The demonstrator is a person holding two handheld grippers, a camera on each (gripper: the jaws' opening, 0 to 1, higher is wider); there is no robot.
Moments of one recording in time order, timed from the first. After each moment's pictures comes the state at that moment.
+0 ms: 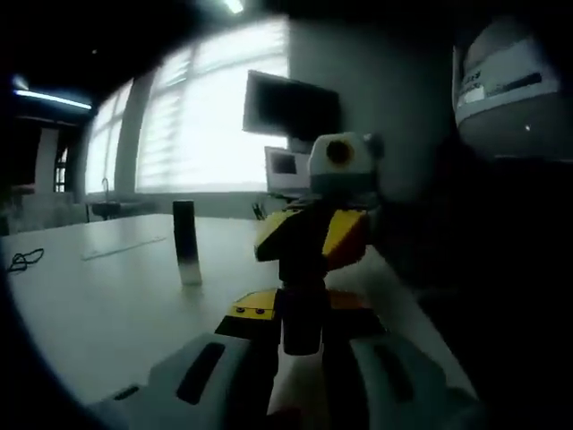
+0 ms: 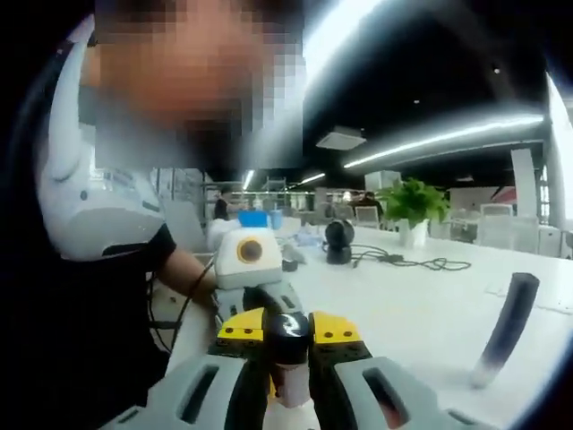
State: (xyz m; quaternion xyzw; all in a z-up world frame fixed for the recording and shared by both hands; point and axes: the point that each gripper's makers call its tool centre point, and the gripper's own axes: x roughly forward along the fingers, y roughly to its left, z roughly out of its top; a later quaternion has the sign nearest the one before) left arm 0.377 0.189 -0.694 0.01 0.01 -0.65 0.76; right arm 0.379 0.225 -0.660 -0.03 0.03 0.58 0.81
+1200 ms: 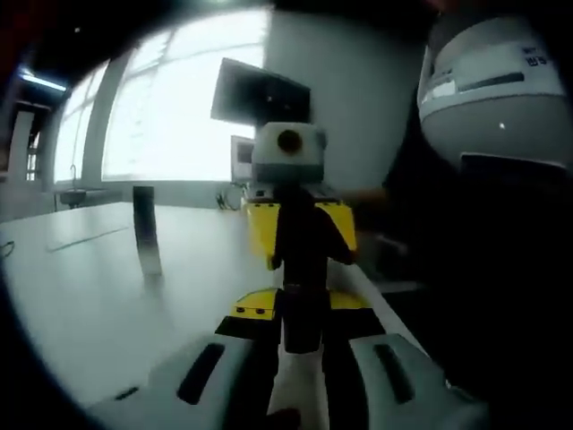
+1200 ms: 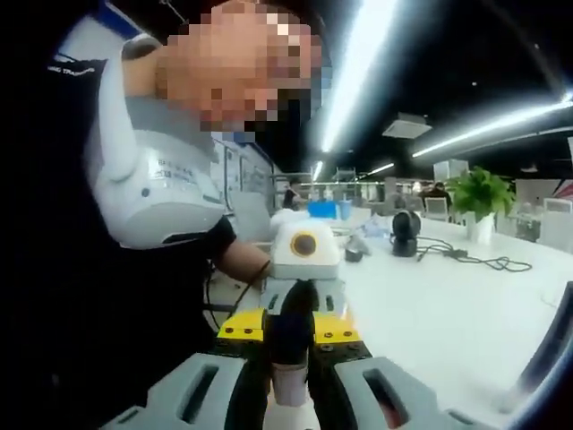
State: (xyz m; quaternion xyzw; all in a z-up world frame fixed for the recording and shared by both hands) left arm 0.351 0.183 -0.703 0.01 0.04 -0.71 0.70; right arm 0.348 0.229 -0.665 -0.03 0.05 0.71 0.70
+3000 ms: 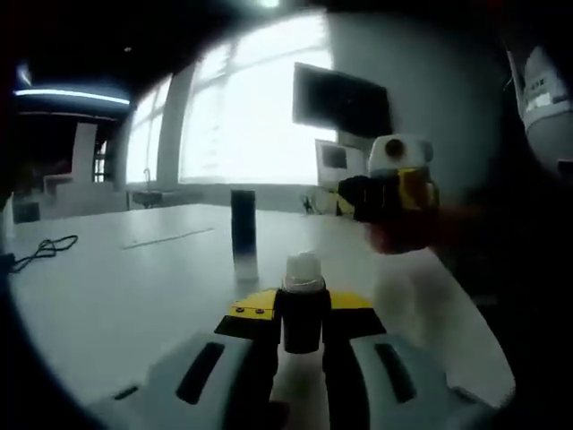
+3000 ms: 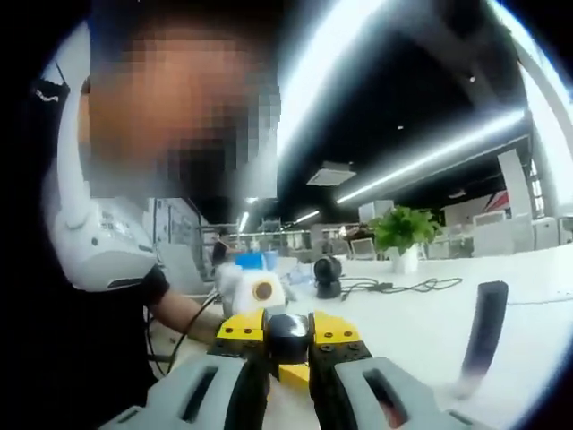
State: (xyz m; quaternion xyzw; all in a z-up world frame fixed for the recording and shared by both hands) left arm 0.451 0.191 -0.702 0.00 0.04 -0.53 0.85; right arm 0.401 0.205 -0.635 0.07 -0.03 0.56 0.82
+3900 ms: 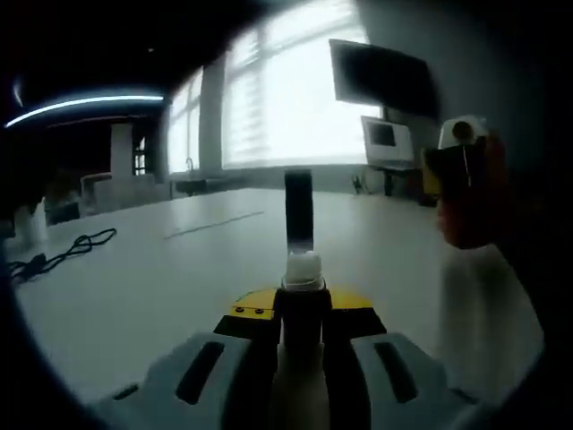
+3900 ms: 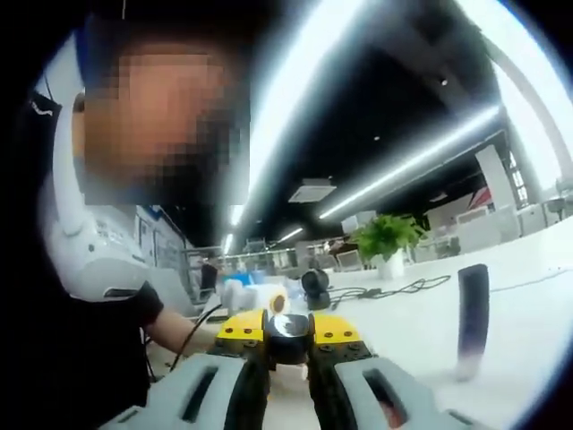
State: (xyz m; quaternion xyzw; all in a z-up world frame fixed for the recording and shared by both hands) left arm 0.492 0.196 -0.720 0.05 0.06 -0.44 0.89; right arm 0.409 0.172 -0.632 0.13 -0.05 0.52 0.84
